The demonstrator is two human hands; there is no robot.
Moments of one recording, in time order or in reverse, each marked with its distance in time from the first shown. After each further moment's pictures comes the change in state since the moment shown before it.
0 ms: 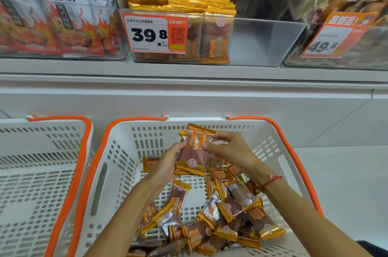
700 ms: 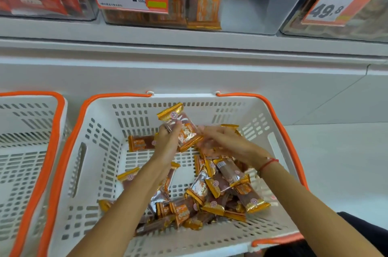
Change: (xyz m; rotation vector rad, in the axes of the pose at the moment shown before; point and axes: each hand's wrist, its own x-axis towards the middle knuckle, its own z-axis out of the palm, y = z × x) left_hand 0.026 -0.037 0.020 0.087 0.202 0.146; right_hand -0.001 0.039 -0.015 -0.138 -0.120 0.277
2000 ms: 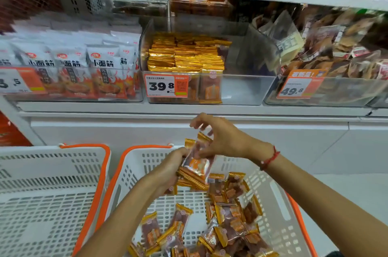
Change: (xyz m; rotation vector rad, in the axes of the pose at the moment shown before) left_hand -0.064 0.123 -0.020 0.059 -0.255 -0.046; right_hand -0.063 -0.167 -0.012 -0.769 0.072 -0.688
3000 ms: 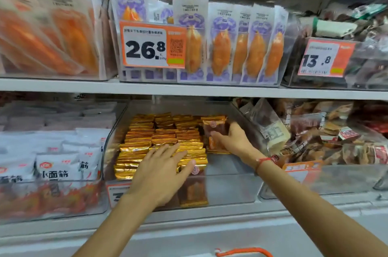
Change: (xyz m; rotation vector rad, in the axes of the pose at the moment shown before) left_hand 0.083 0.184 0.011 1.618 0.425 0.649; right_hand 0.133 0.079 -0.152 0.273 0.596 0.379
